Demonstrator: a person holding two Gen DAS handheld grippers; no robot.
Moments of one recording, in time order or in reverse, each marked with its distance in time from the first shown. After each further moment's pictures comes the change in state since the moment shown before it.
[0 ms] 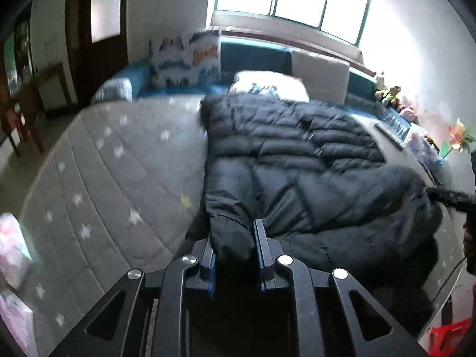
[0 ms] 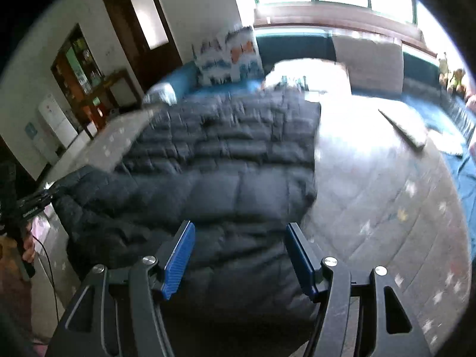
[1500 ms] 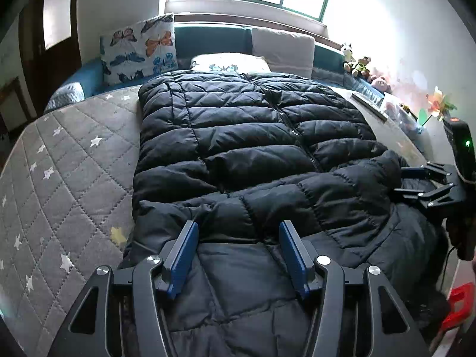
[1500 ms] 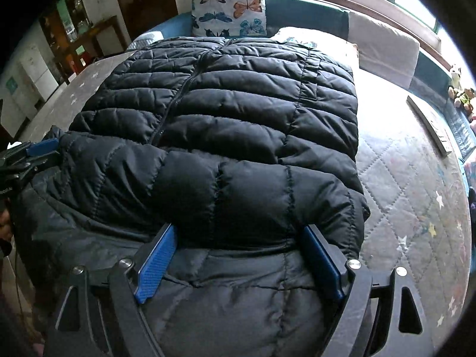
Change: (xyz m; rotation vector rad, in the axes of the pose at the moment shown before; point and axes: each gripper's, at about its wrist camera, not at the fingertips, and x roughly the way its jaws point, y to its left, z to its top) left arm 0.085 -0.039 0.024 0.162 0.058 -0.130; right arm 0.090 0.037 0.011 -0.126 0.146 -0.127
